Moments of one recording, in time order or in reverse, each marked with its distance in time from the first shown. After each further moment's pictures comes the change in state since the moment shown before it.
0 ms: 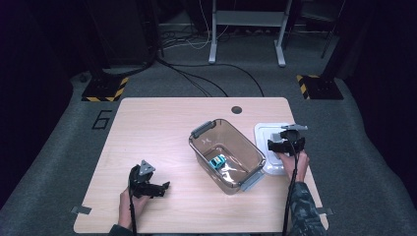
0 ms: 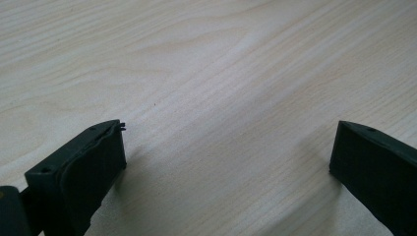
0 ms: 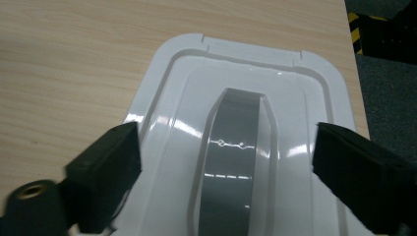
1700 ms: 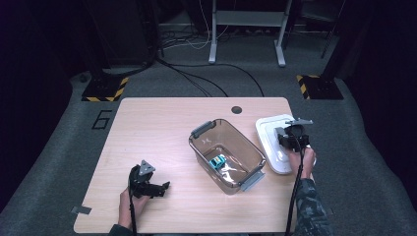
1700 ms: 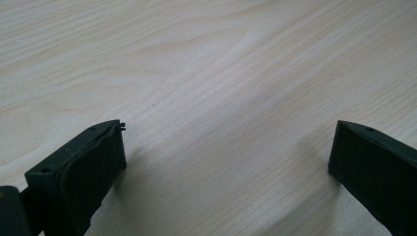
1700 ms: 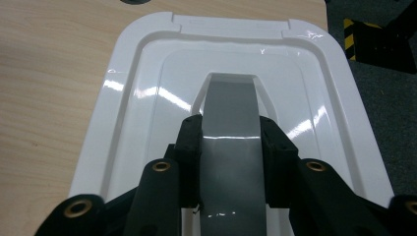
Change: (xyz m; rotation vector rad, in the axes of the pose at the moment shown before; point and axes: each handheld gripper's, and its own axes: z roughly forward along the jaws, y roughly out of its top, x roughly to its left) left arm 0.000 0.000 0.000 0.001 -0.005 0.003; right arm -0.011 0.017 -0.018 0.013 -0.010 -0.031
